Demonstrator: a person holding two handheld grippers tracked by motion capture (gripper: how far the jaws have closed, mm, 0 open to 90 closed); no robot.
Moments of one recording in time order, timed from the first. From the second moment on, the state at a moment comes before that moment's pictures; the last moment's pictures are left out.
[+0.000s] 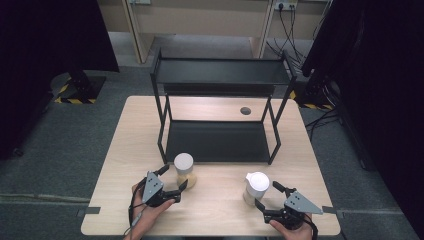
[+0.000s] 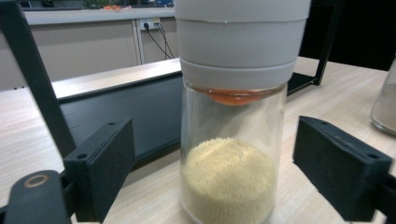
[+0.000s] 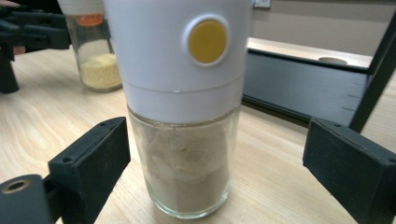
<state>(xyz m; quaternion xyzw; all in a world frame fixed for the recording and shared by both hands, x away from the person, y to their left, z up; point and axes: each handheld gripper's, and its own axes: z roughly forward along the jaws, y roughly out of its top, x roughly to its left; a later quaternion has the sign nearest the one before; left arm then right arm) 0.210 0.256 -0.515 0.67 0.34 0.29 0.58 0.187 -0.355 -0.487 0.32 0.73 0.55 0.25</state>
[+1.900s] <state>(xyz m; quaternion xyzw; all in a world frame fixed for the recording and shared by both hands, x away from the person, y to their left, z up) 0.230 0.227 -0.495 0.65 0.32 0.32 0.61 0.177 -0.360 -0.496 0.34 0.70 0.57 0.26</state>
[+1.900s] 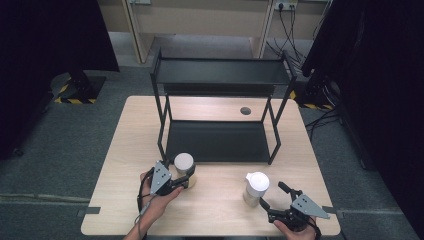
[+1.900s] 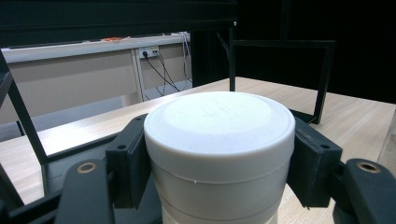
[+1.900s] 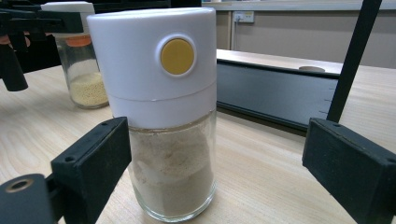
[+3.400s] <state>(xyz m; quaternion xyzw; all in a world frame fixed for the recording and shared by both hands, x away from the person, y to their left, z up) 0.243 0.223 -0.406 0.60 0.32 0.36 0.64 0.175 -0.360 -0.498 0.34 0.69 0.58 0.27</state>
